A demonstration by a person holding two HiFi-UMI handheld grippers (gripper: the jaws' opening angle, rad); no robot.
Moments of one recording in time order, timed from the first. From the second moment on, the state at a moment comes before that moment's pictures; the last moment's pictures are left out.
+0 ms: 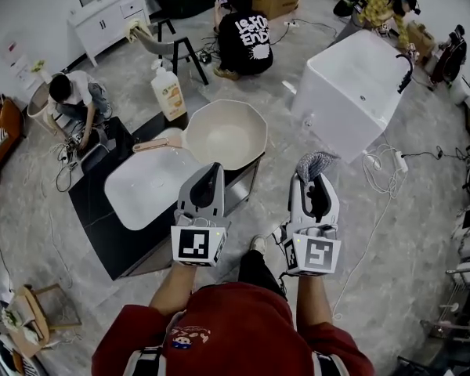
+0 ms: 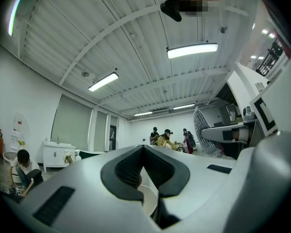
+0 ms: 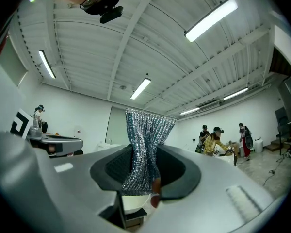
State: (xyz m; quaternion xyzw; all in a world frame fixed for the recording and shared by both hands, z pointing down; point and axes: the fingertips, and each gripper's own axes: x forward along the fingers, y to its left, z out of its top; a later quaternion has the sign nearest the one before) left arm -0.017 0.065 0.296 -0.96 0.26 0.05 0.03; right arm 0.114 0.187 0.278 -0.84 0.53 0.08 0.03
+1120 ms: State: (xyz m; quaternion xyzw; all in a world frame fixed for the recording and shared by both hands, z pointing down) left arm 0.164 -0.049 0.300 -0.94 0.33 0.00 0.04; right arm 0.322 0.057 0.303 -0.81 0.58 0.03 0.07
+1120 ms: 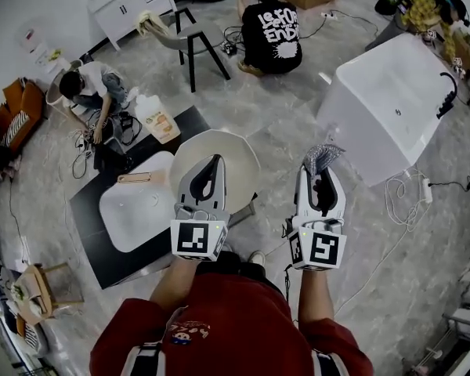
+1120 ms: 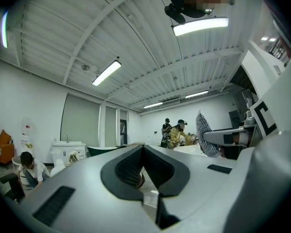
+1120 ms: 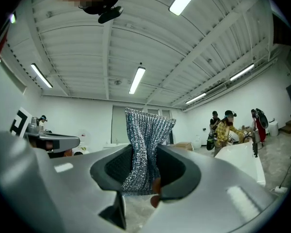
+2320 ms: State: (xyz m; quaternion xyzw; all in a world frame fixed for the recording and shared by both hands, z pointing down) left arm 0.036 -0.211 0.371 -0.90 0.43 -0.02 -0.01; right arm 0.199 -0.169 0.422 -0.72 0.69 -0.09 -0.03
